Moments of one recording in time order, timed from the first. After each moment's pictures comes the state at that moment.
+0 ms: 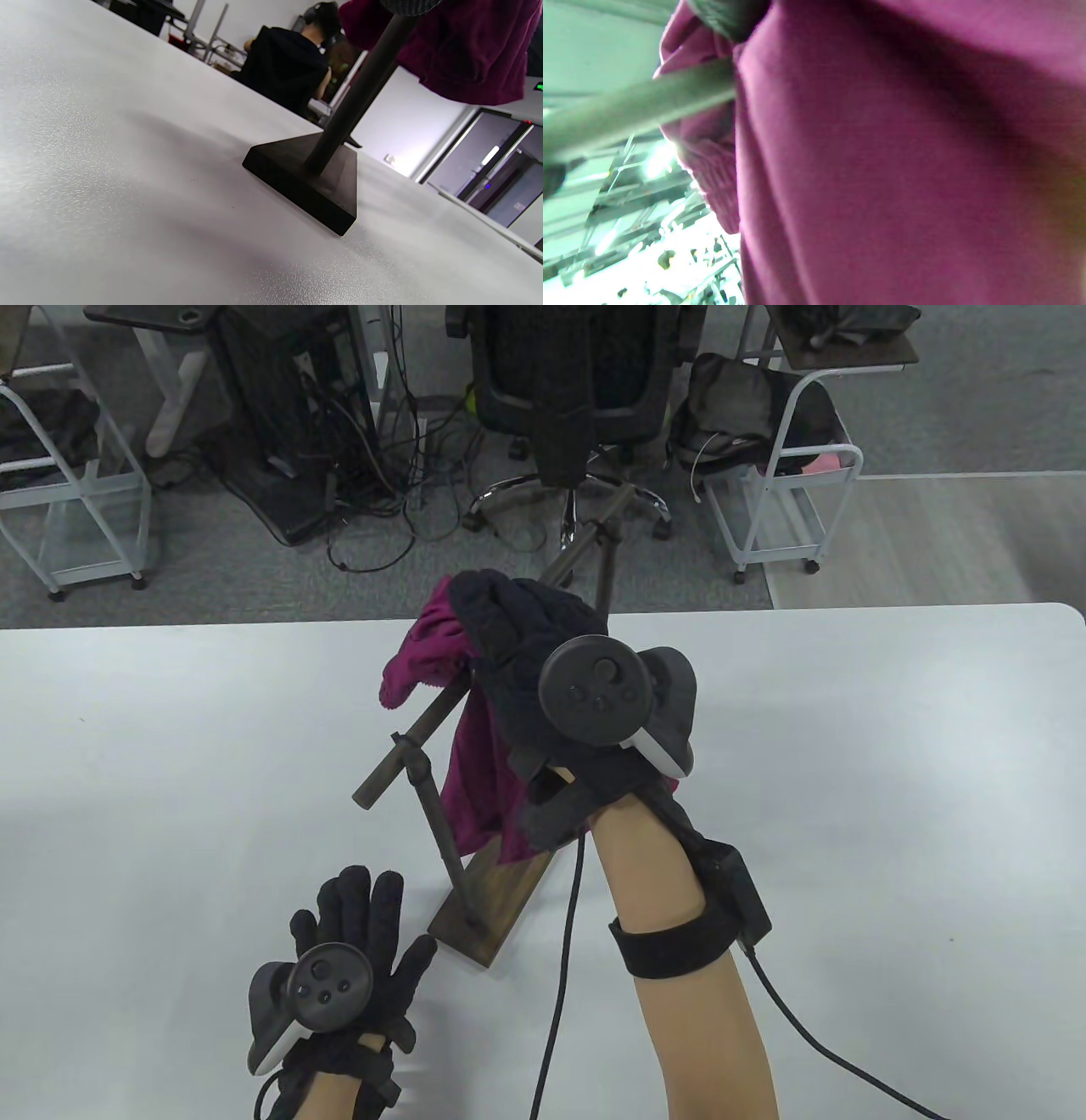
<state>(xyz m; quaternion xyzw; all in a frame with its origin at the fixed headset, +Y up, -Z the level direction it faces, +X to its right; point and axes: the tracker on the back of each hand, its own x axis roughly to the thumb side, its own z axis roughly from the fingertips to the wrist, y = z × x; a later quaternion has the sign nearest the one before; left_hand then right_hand) -0.228 -0.744 -0.172 -0.05 -0.10 0.27 0.96 0.013 -0.484 -0.312 0.24 -0.14 0.90 0.33</state>
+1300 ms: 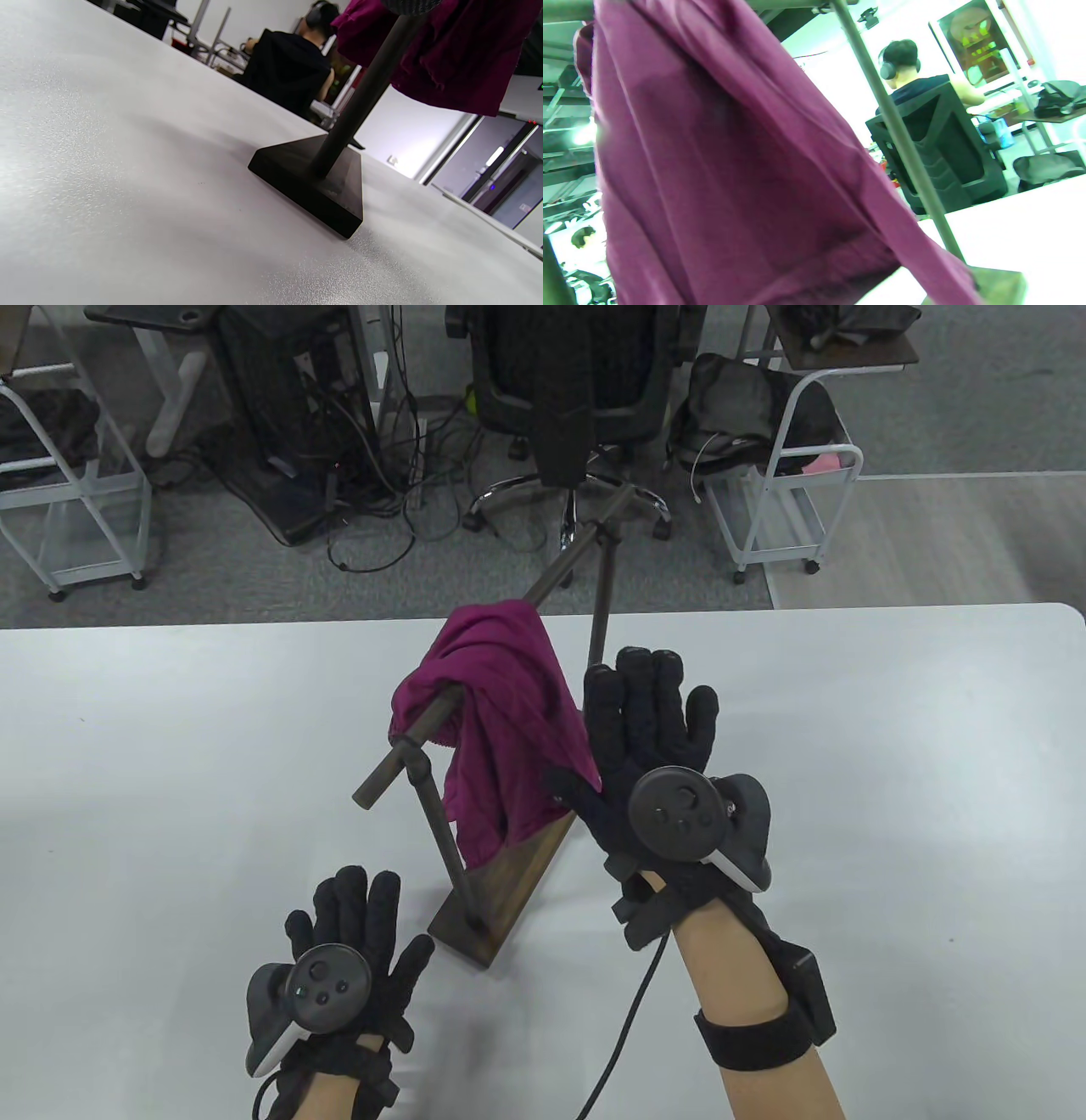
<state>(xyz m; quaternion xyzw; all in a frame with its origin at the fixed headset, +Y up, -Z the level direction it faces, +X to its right) -0.229 -0.741 -0.172 -0.05 -0.10 0.26 0.96 0.095 -0.585 -0.265 0.15 -0.13 0.95 0.26</state>
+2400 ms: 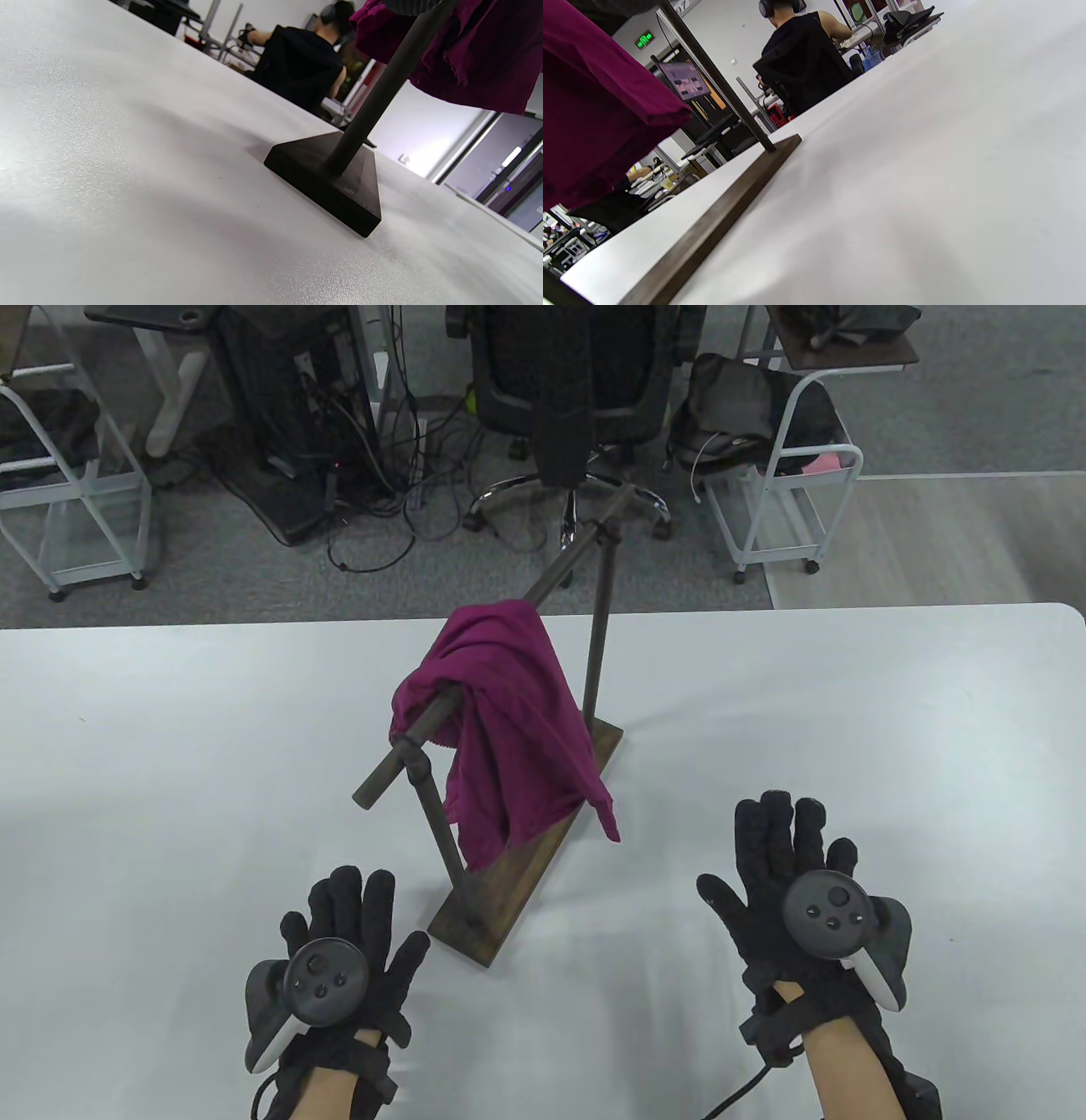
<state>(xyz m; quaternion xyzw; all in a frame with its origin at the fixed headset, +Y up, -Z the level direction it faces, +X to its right) -0.231 -0.740 -0.174 -0.06 -0.08 0.26 0.96 0.222 -0.707 -0.203 0.01 0.02 0.96 0.29</state>
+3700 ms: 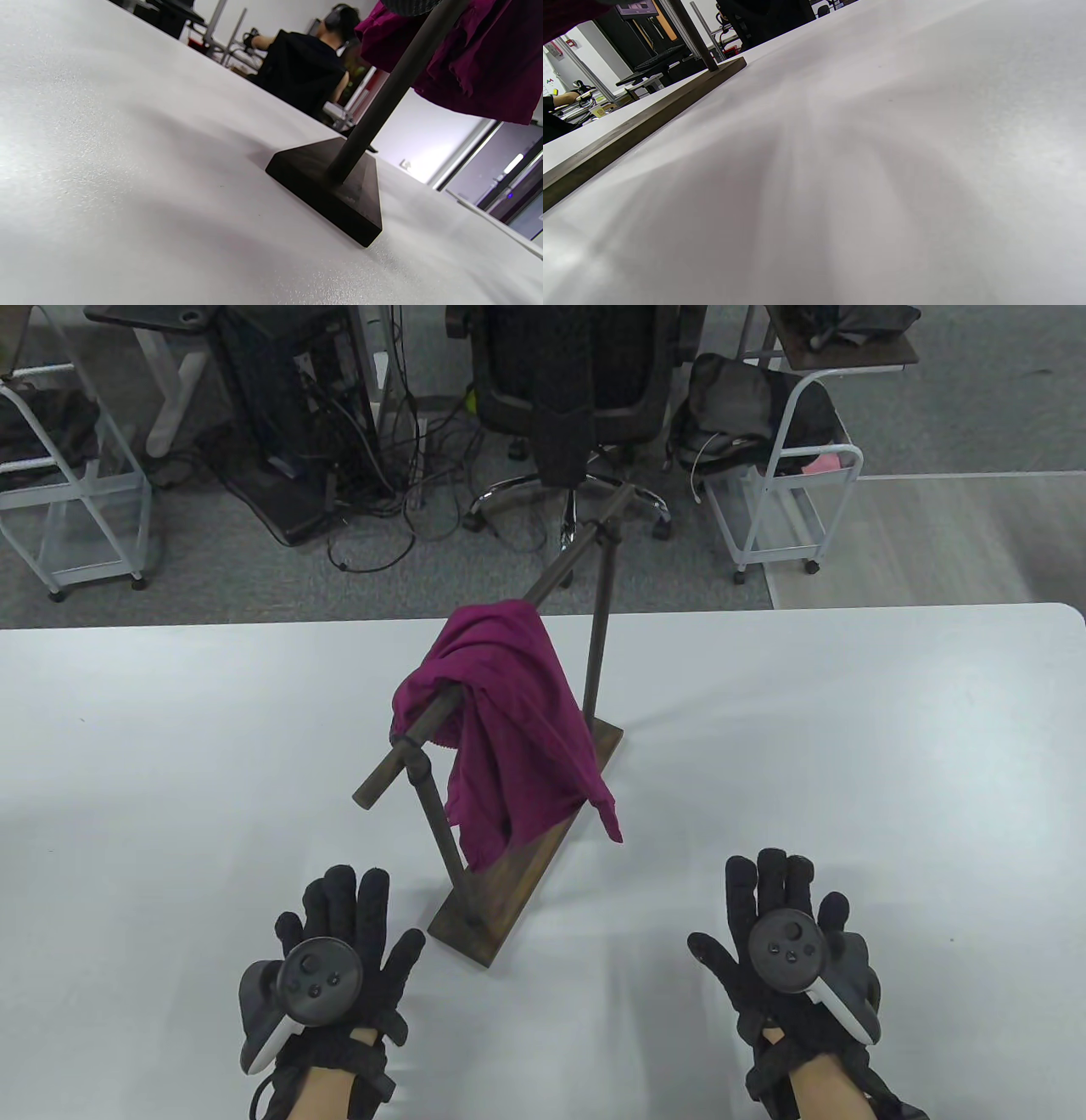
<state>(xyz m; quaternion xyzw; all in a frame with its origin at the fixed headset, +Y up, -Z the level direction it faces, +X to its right) -0.235 -0.737 -0.173 -0.06 -0.07 0.27 0.96 0.213 -0.750 -0.182 -0.02 0.11 0.97 0.19</state>
